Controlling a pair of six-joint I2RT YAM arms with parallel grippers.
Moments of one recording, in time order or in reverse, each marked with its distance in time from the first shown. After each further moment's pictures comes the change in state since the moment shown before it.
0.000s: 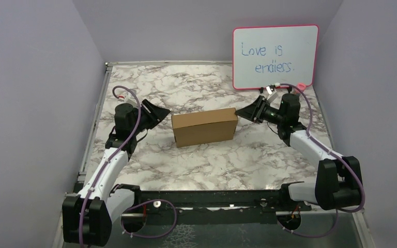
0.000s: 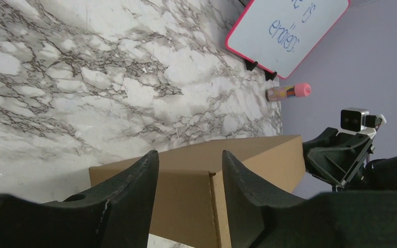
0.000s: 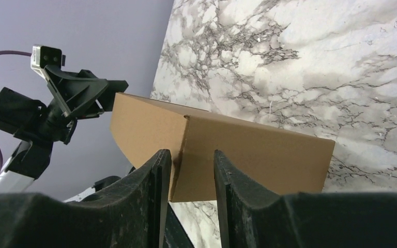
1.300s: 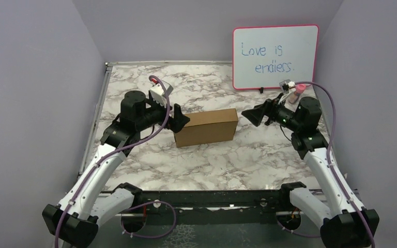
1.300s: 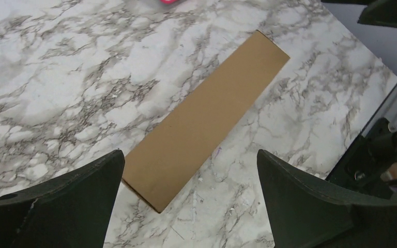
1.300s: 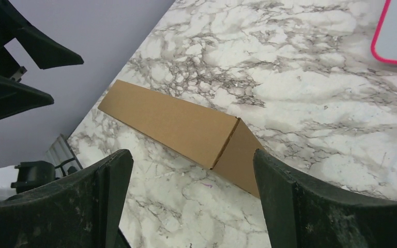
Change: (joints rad) left arm -0.257 -0.038 0.366 -0.424 0.034 0.723; right arm 0.000 -0.354 0.090 -0.335 0.093 -0.404
